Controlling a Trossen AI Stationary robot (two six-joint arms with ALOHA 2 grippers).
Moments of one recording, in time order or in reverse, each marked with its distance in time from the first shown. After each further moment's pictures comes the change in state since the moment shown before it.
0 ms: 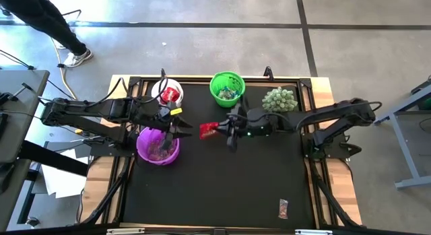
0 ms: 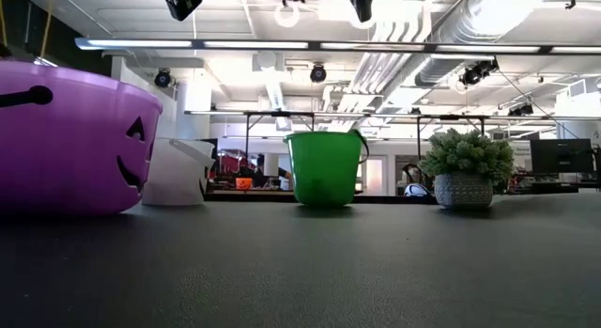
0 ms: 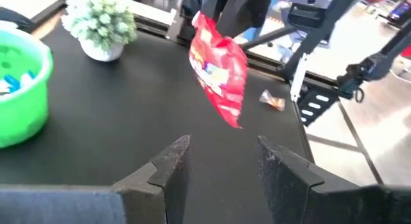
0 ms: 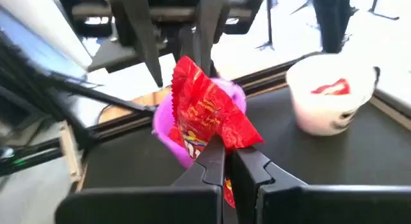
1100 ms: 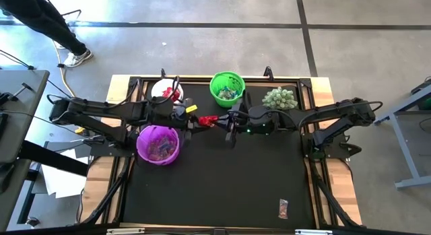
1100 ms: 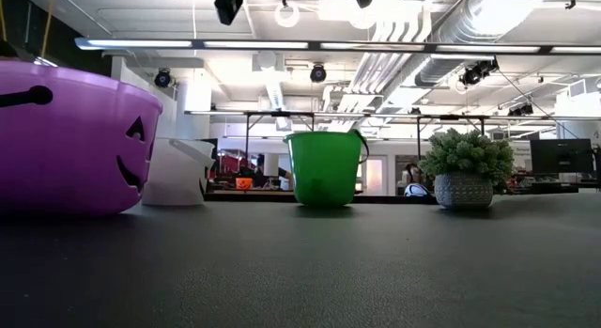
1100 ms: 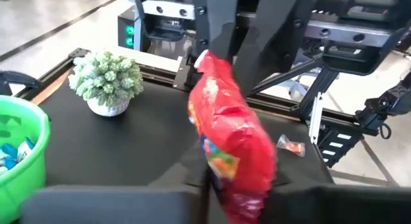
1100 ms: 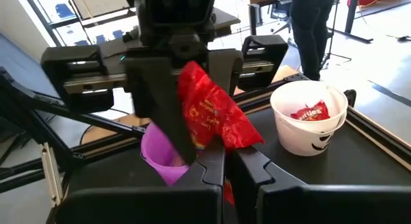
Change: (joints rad) left arm 0.025 0.196 0.000 0.355 -0.045 0.080; right arm 0.001 0.002 0.058 -0.007 0.074 -0.036
